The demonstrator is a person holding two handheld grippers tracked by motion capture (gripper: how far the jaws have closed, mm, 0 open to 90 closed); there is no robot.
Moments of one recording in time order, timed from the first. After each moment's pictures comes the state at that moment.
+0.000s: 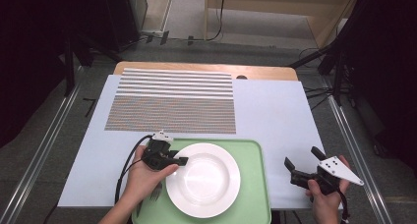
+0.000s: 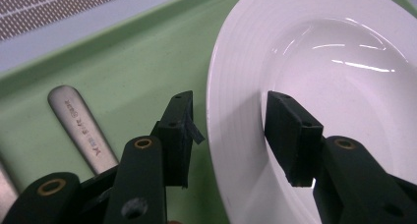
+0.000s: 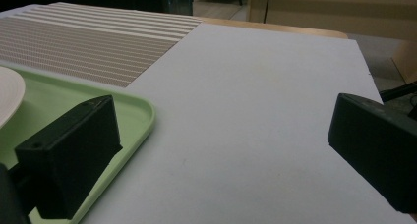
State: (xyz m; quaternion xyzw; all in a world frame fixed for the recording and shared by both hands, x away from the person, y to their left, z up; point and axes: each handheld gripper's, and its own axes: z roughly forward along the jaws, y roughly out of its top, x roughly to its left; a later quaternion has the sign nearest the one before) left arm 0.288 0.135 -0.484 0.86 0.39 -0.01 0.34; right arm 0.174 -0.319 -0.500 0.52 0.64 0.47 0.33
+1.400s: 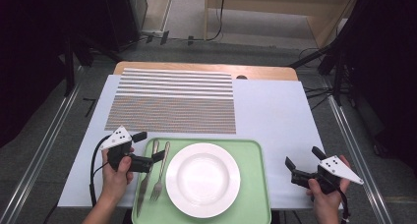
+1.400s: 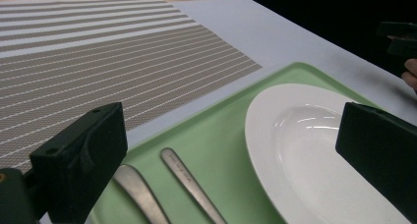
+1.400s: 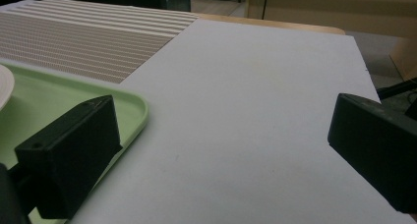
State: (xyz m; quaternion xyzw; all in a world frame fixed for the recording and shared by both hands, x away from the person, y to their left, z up) left arm 0.272 0.219 -0.456 0.77 0.35 0.10 0.53; right arm 0.177 -0.323 -0.503 0.52 0.64 0.46 0.33
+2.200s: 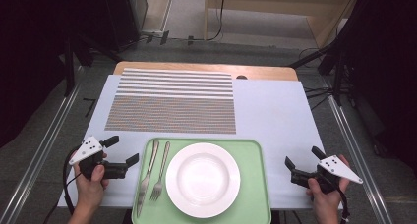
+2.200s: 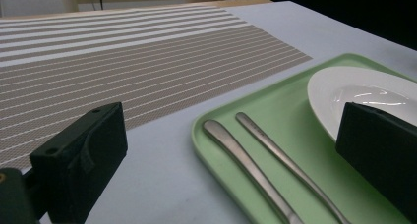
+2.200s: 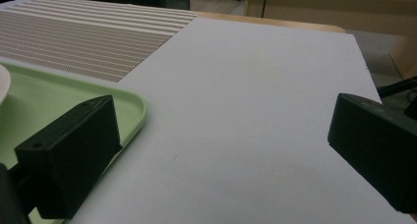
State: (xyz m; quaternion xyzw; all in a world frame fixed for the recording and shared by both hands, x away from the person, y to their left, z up) left arm 0.254 0.285 -0.466 0.75 0.37 0.17 0.52; right arm 0.178 -0.323 -0.504 0.52 0.64 0.46 0.33
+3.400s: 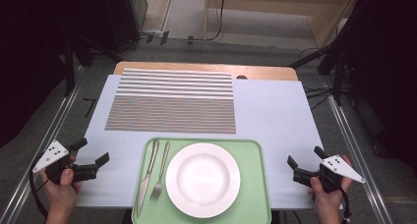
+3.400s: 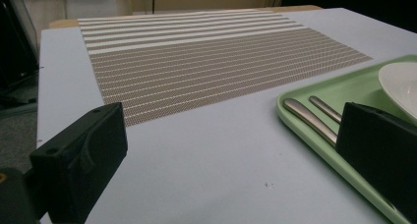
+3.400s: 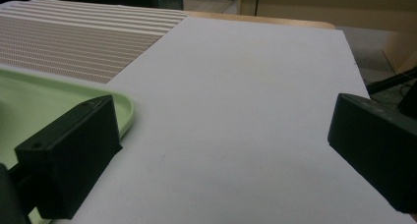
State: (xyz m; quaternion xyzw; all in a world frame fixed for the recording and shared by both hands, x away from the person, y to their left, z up) left arm 0.249 0.352 -0.473 0.73 0.41 0.23 0.51; right arm 0.180 -0.329 -0.506 0.53 0.63 0.46 0.33
